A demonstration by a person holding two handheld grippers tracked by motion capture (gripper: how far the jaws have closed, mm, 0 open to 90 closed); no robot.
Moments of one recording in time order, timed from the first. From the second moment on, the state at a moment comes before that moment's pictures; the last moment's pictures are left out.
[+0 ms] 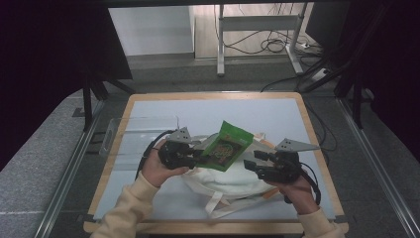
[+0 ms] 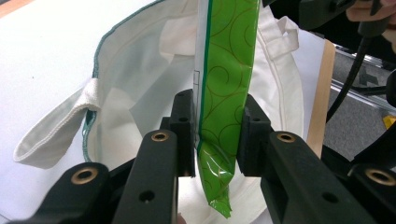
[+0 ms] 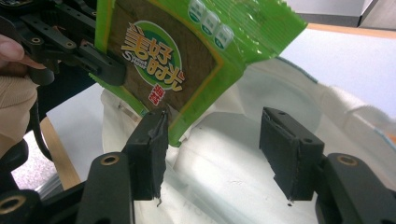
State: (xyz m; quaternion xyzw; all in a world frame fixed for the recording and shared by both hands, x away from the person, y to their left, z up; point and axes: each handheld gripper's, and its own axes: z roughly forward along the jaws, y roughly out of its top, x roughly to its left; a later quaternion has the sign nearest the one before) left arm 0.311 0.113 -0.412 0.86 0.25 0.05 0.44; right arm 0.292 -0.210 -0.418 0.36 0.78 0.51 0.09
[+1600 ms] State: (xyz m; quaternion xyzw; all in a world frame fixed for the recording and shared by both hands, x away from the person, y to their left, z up) left arm 0.308 0.112 -0.405 0.85 0.23 0.02 0.48; right arm 0.309 -0.169 -0.451 0.30 0.77 0.56 0.01
